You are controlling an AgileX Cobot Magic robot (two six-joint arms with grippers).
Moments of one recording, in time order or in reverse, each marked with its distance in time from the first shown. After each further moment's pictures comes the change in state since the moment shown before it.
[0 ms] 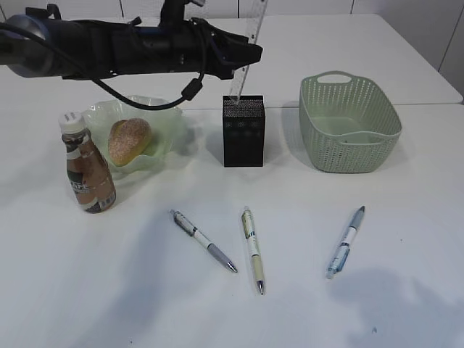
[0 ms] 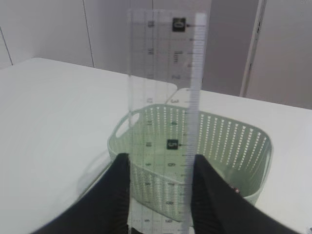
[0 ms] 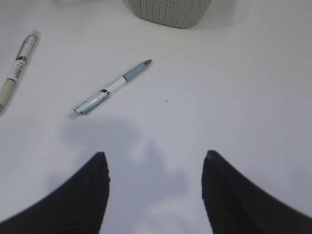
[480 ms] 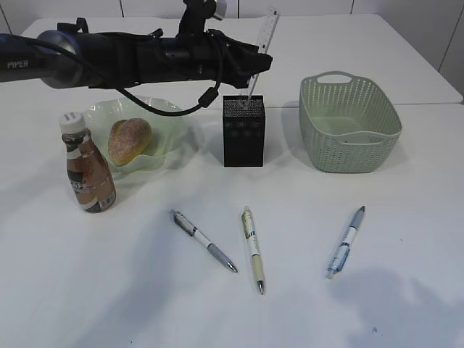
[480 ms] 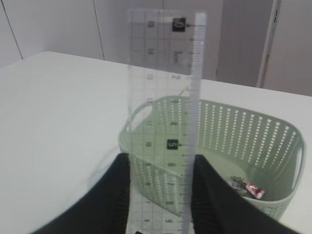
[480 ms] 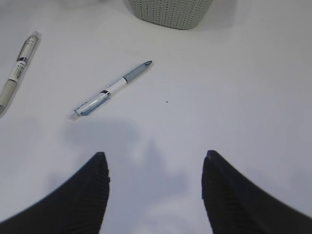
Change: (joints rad) left arm -0.031 0.090 -0.104 -0.004 -0.071 0.008; right arm 0.000 0.000 0.000 0.000 -0.001 0.000
